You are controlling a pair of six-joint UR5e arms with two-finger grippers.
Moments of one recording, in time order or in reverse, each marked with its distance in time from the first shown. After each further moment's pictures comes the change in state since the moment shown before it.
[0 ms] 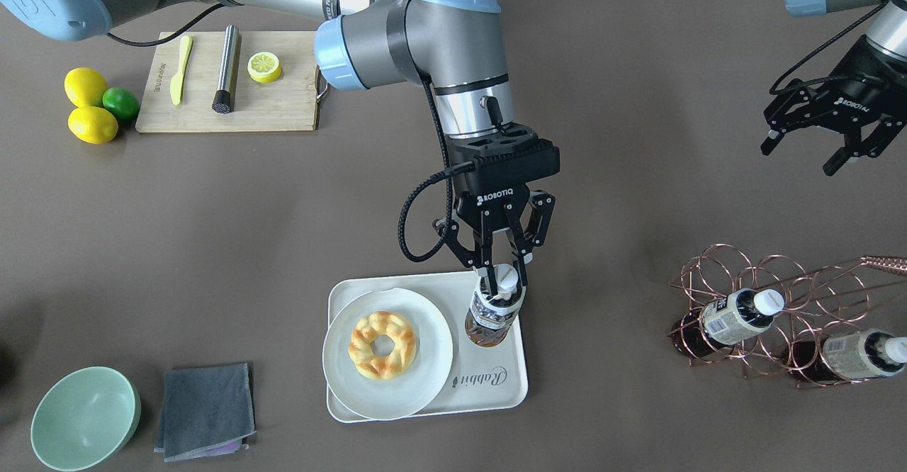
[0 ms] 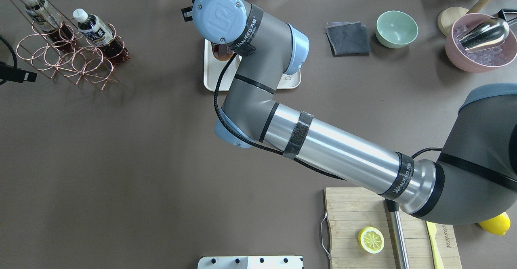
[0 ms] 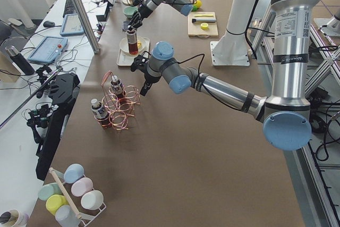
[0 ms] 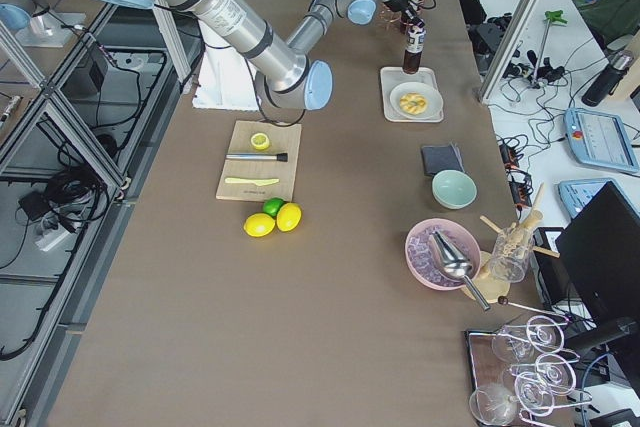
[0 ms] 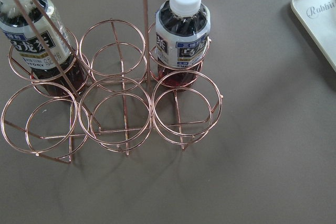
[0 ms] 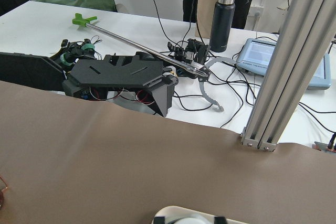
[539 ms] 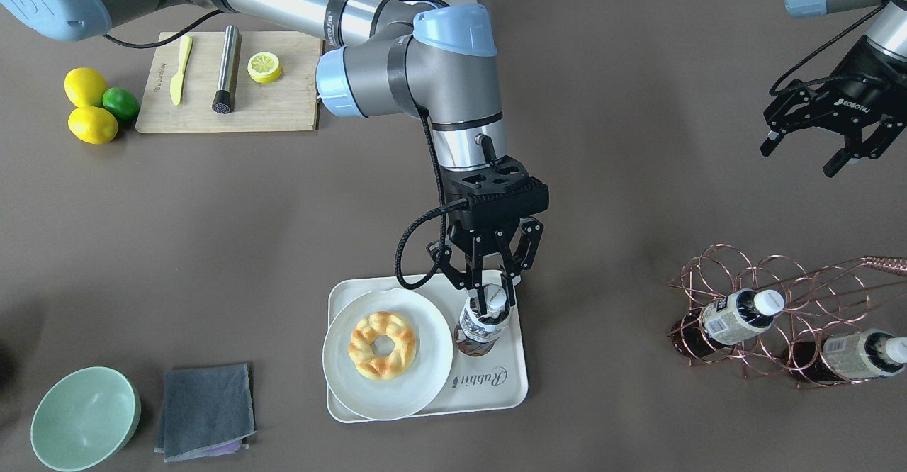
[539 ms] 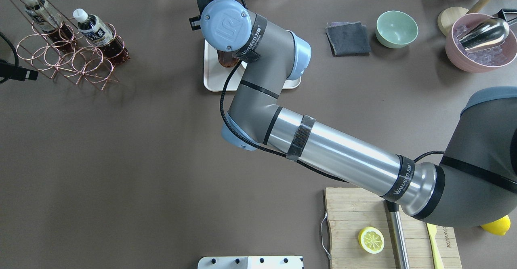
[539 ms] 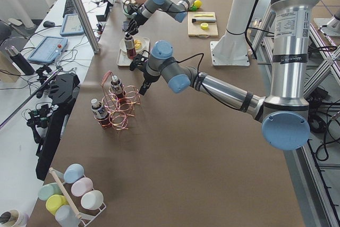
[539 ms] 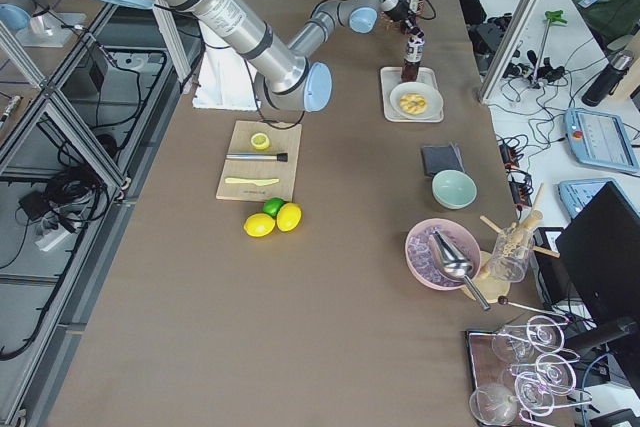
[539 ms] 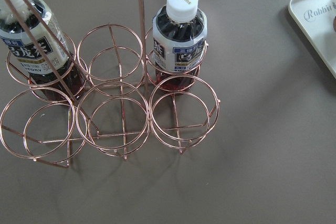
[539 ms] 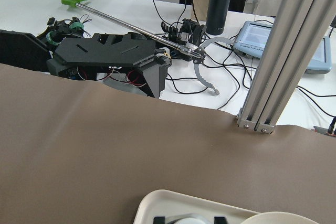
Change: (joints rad) left arm -0.001 -0.011 0.001 0.003 0.000 0.000; right arm -0.005 -0.017 -0.044 0.037 0.011 0.001
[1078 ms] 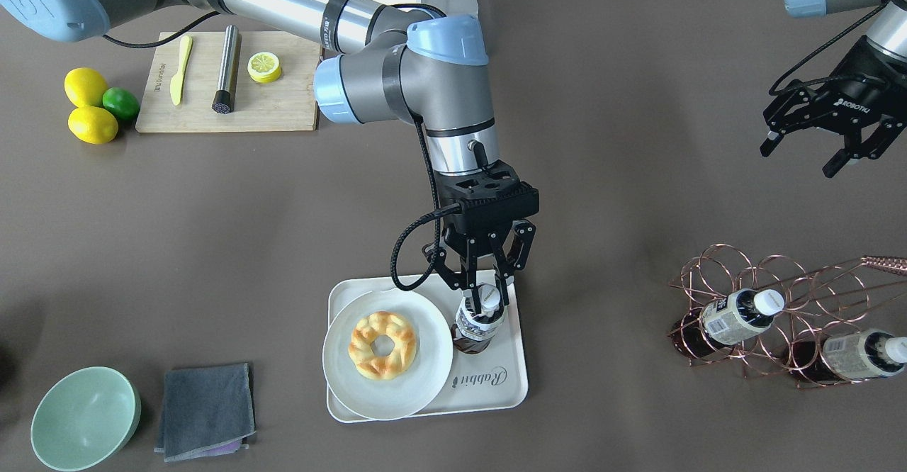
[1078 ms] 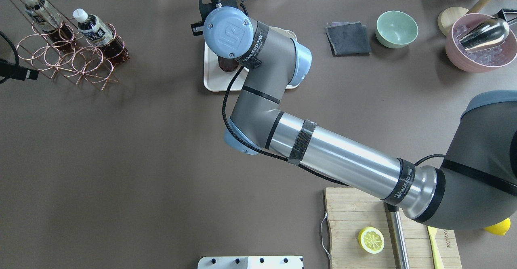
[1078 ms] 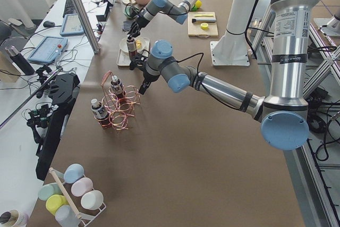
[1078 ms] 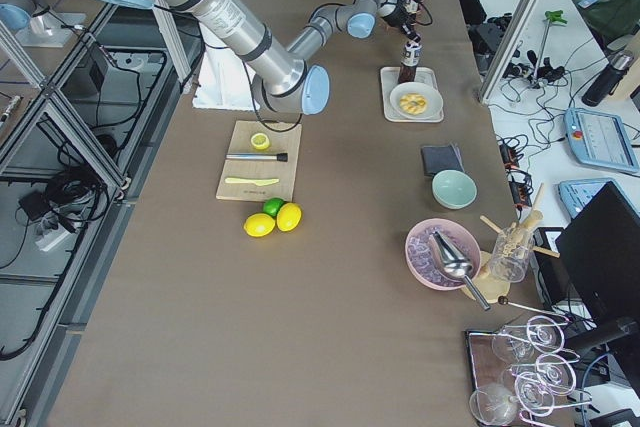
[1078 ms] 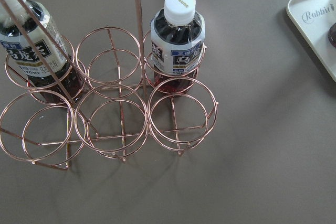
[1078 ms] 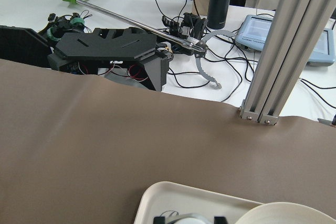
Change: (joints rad) left arm 0.000 -0.003 -0.001 0.000 0.000 0.000; right arm -0.011 -0.015 -0.003 0.019 0.000 0.016
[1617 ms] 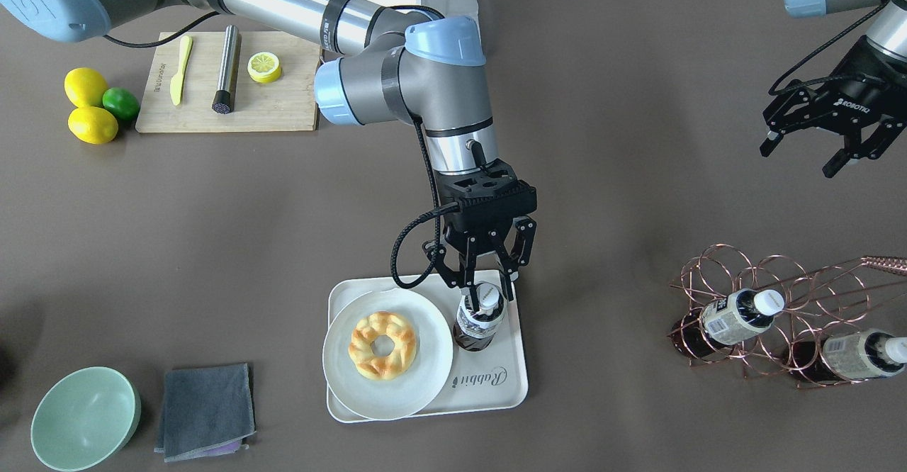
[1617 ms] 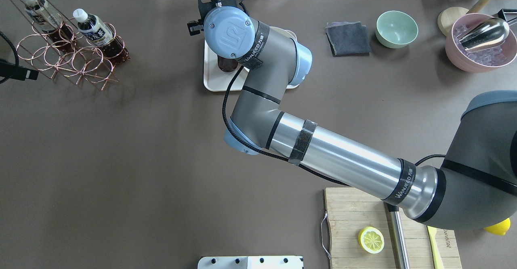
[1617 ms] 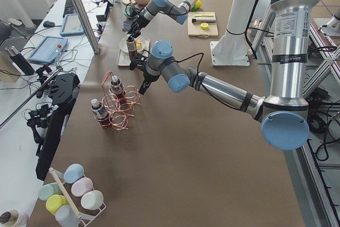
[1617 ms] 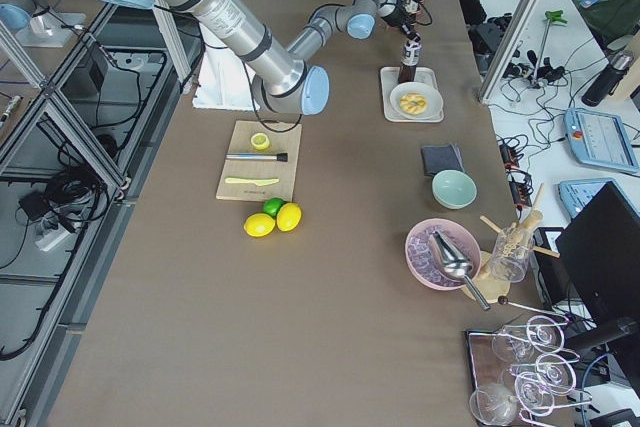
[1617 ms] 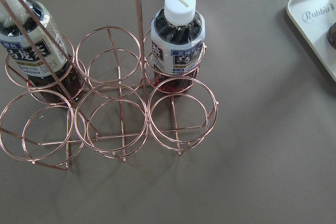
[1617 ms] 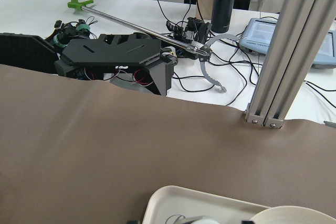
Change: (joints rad) left arm 0.000 0.001 0.000 -0.001 0.000 0.000; right arm 0.000 -0.002 0.007 0.025 0.000 0.007
